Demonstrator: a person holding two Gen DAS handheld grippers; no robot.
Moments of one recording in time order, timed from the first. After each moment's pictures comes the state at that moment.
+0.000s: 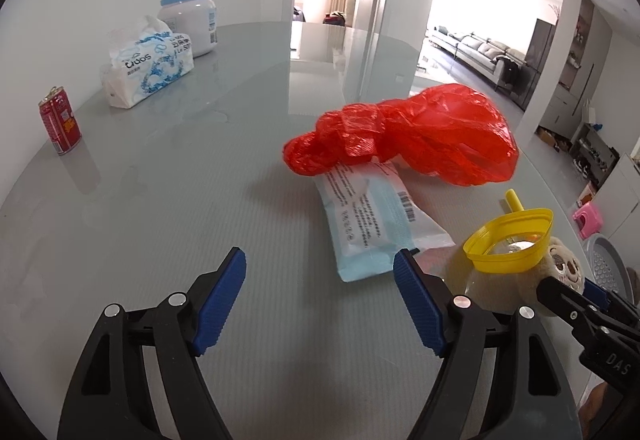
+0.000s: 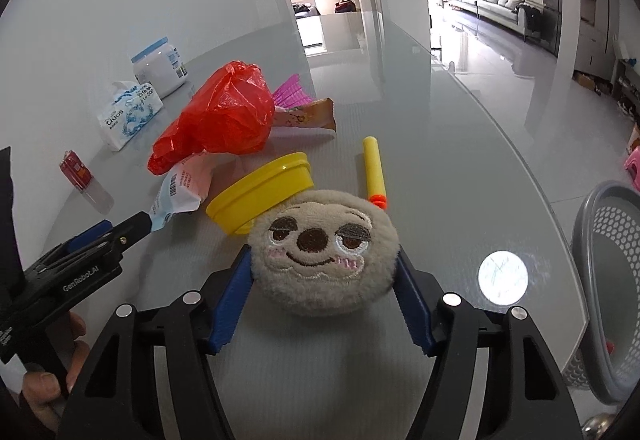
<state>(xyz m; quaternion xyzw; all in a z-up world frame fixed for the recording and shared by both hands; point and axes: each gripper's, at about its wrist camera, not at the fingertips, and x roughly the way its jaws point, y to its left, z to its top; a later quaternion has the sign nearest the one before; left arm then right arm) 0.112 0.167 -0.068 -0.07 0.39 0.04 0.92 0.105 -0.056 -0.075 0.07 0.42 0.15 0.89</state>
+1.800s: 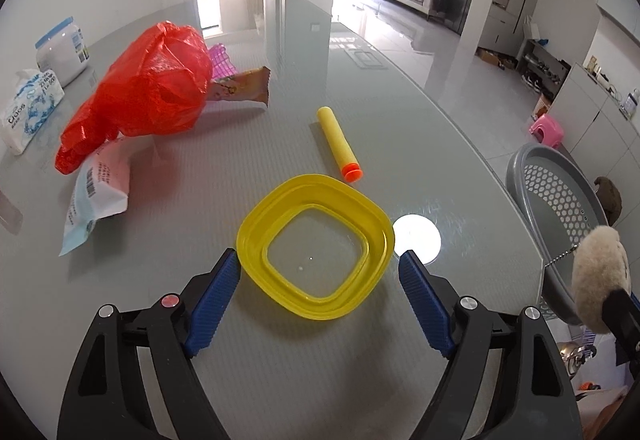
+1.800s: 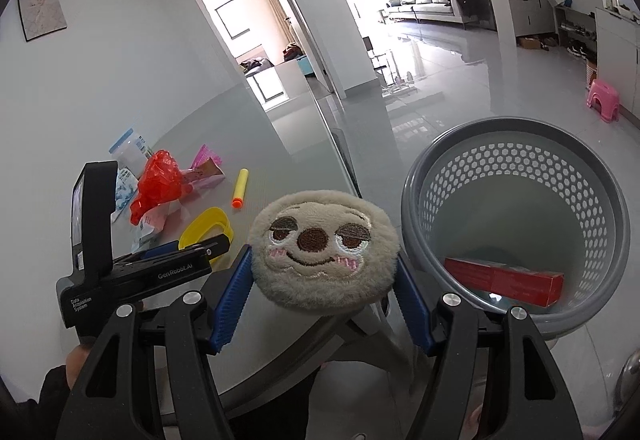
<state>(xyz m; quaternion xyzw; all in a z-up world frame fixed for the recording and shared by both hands) 0.129 -0.015 -0.084 0.01 0.46 -0.07 0.89 0.005 -0.223 -0.063 0.18 0.35 0.08 0.91</state>
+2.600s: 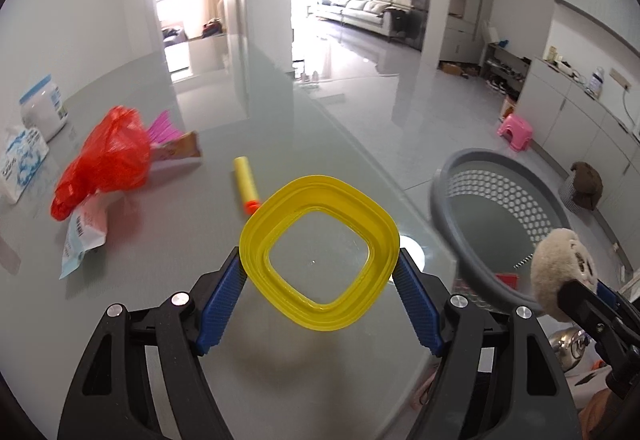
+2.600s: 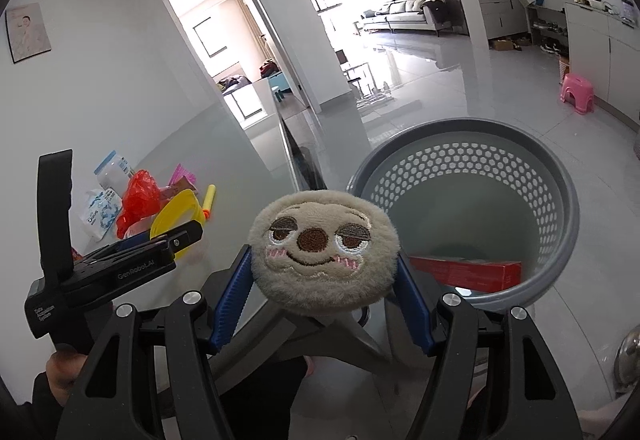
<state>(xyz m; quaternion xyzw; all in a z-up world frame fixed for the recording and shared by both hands) 0.079 -0.076 -0.042 0.05 0.39 -0.14 0.91 -0.037 -0.268 -0.055 0.19 0.33 0.02 0.92</state>
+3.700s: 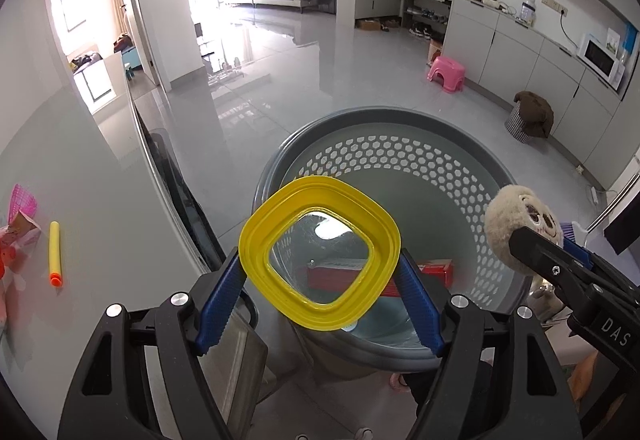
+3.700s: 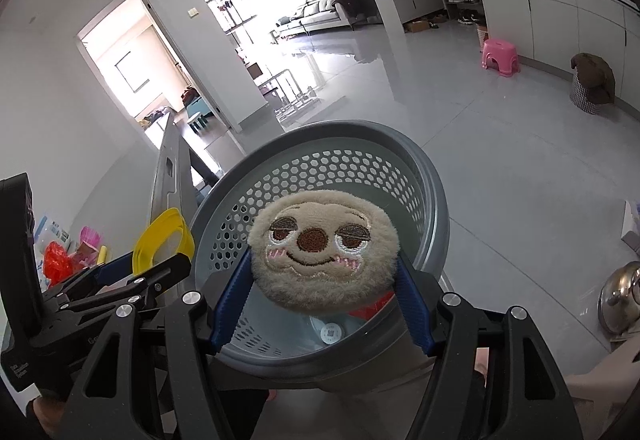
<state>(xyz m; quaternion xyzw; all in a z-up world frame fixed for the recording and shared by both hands) 0.100 -0.242 -0.084 0.13 0.42 -0.26 0.86 -0.021 -0.390 -0.103 0.25 0.34 -0.10 0.90</state>
